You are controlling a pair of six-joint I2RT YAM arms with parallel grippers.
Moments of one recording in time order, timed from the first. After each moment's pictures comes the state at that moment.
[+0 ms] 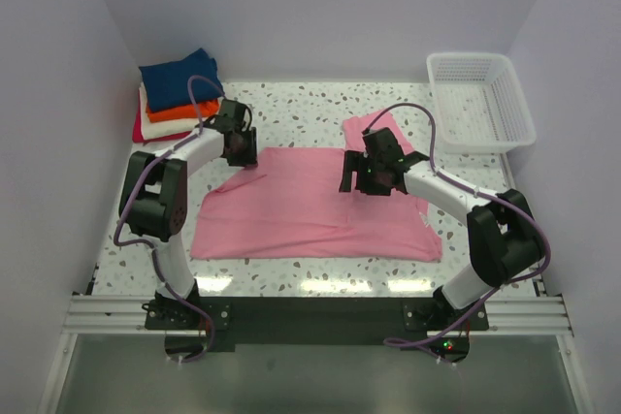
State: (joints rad) left arm -0.23 1.90 1.29 -0.43 0.03 -0.29; right arm 0.50 1.58 1.02 -0.41 -0.04 0.54
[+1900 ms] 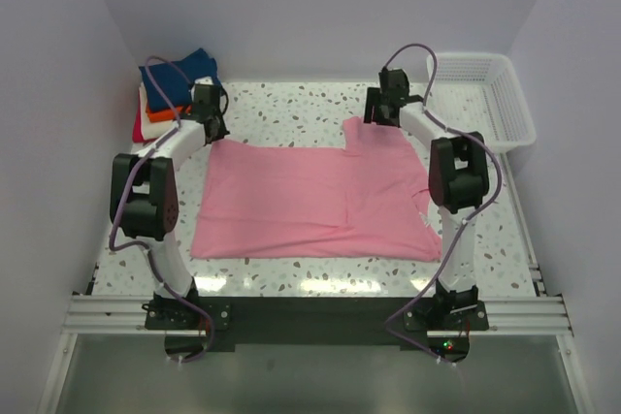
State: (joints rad) left arm -0.11 1.88 1.35 -0.30 -0.27 -0.34; right arm 0.23 2.20 1.74 -0.36 0.16 0.27
